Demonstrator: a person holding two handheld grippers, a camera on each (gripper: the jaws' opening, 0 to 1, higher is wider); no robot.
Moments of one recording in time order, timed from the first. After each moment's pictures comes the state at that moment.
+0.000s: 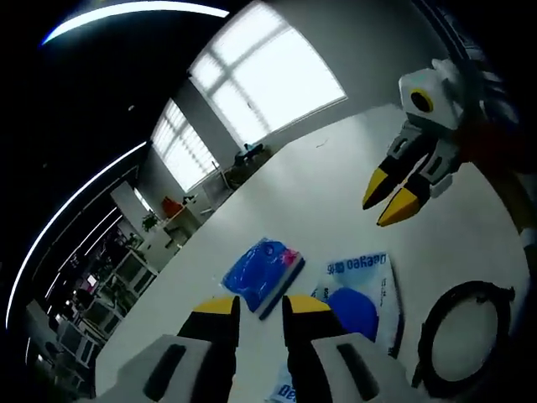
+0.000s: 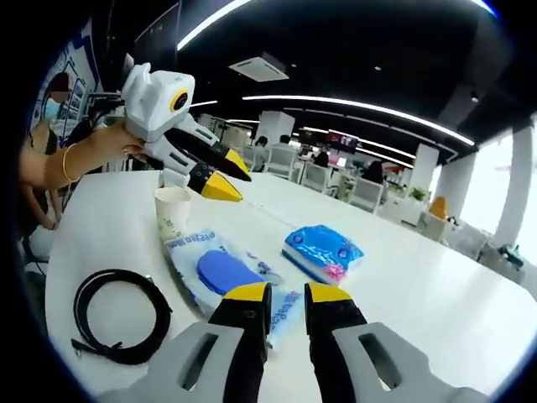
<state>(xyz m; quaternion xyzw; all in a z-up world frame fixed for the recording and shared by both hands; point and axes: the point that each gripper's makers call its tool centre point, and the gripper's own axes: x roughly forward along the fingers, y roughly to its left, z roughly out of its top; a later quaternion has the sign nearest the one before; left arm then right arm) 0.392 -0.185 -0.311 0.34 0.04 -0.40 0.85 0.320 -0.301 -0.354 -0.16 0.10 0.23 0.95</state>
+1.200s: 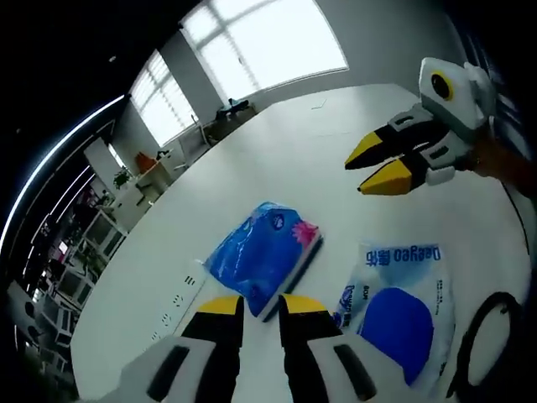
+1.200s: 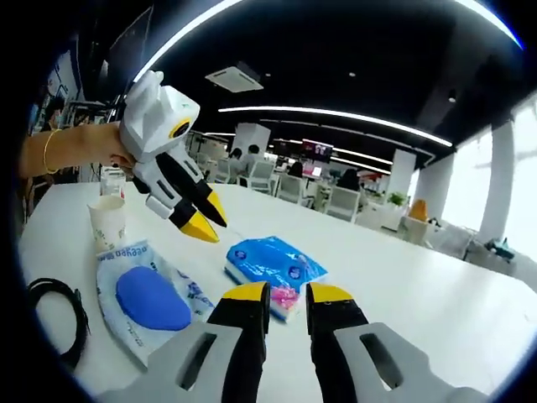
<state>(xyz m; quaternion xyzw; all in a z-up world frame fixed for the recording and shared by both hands) 0.466 -0.219 -0.372 0.35 0.18 -0.42 0.82 0.411 -0.335 -0.358 -0.14 0.07 0.17 0.97</state>
